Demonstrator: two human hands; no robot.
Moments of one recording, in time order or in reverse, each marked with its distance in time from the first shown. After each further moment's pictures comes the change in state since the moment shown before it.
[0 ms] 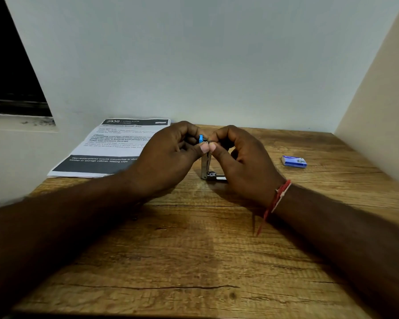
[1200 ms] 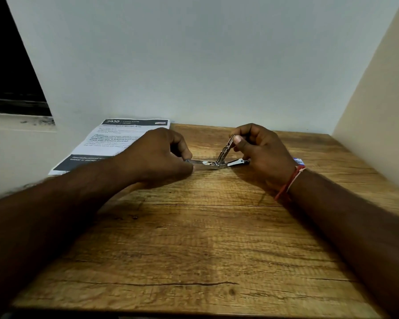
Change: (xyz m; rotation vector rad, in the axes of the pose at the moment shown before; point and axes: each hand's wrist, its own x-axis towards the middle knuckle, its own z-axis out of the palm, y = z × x) left_hand 0.013 -0.001 -0.033 0.444 -0.180 -0.153; right_hand 0.019 0.042 -0.030 0.280 0.005 0.275
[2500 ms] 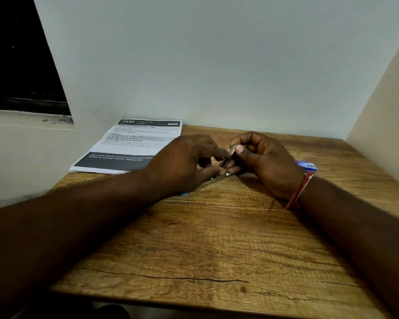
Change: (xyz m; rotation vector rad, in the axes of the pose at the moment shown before) left_hand -0.002 -0.007 0.031 0.048 0.194 0.616; right_hand -0.011 -0.007 0.014 0.292 -0.234 0.081
